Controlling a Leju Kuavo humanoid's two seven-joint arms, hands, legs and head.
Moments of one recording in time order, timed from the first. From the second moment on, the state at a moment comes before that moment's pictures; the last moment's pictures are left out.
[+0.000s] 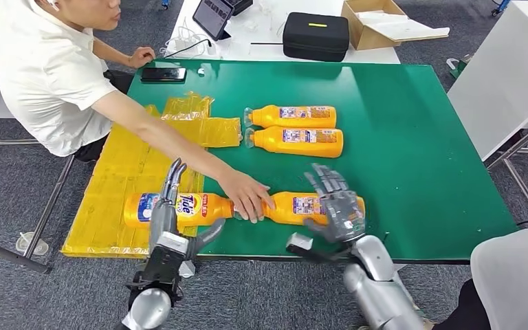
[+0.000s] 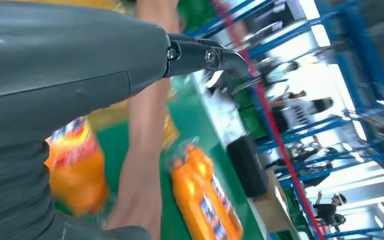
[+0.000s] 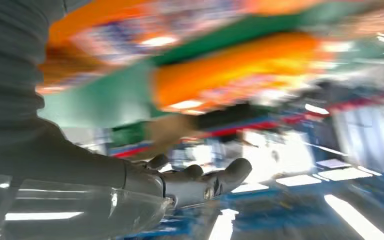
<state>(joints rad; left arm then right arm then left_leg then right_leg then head) -0.09 -0.13 -0.57 -1.27 -0.31 0.43 -0.63 -0.29 -0.07 0.26 -0.88 1.06 -0.69 -0.44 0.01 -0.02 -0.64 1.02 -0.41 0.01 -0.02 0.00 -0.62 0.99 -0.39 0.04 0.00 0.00</state>
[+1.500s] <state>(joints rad) -0.06 -0.20 -0.62 -1.35 -0.29 0.57 -0.57 -0.38 -0.18 0.50 -0.80 1.29 -0.57 -0.16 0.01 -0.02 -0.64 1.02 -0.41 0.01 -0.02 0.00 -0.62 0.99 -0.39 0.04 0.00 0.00</state>
